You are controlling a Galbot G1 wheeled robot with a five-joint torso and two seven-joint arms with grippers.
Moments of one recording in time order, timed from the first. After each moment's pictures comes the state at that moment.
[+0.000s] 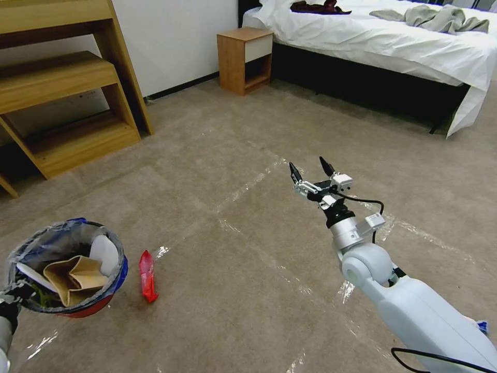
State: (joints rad) left arm 1.66 -1.23 -1.18 -2.19 -1.02 0.54 -0.49; right arm -0.88 0.89 0.02 1.84 0.74 0.32 0.13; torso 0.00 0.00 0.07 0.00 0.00
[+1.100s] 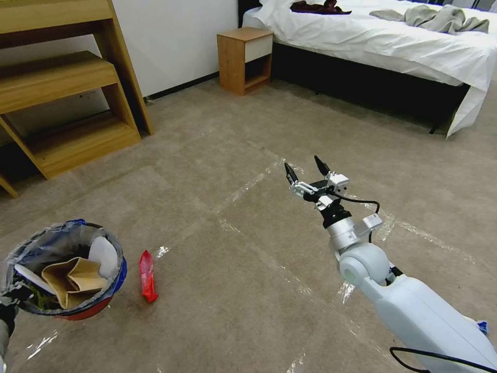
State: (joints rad) left arm 1.68 -1.22 -1.19 -2.20 -1.03 0.54 -0.50; right arm -0.84 0.88 -0.05 1.82 0.77 0.37 0.07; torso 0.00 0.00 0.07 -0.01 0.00
